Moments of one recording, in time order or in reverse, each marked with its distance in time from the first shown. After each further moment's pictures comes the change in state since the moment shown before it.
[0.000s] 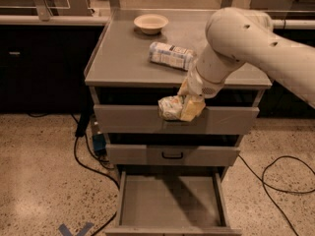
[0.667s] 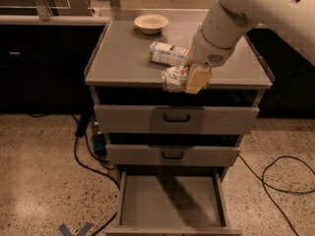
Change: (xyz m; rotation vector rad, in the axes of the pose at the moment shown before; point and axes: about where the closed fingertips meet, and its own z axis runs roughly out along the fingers) arm -0.022 -0.033 -0.091 0.125 0.064 0.002
